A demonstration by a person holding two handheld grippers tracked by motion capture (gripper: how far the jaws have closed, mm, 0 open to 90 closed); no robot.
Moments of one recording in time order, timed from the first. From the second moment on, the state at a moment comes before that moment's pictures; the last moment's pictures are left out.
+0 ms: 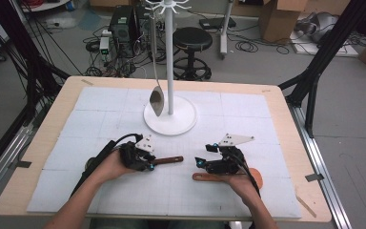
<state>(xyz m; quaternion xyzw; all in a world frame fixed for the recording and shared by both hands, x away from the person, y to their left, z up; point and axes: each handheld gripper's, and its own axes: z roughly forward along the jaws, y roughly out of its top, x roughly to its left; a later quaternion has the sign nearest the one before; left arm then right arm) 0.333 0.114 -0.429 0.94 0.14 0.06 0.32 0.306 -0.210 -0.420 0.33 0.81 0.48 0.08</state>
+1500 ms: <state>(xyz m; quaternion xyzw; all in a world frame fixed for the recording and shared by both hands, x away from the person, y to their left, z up) 0.335 0.125 -0.423 0.93 0.14 0.05 0.34 0.304 -0.194 -0.425 0.31 0.82 0.47 0.06</state>
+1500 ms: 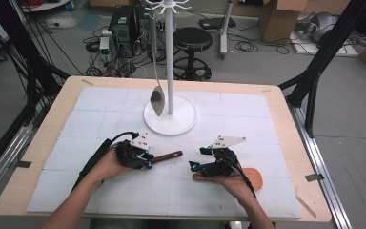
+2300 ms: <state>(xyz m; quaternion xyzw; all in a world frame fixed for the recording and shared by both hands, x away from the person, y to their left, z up) 0.327 0.129 -0.390 0.89 0.14 0.07 0.43 0.314 -0.157 -0.409 0.30 0.81 0.51 0.03</state>
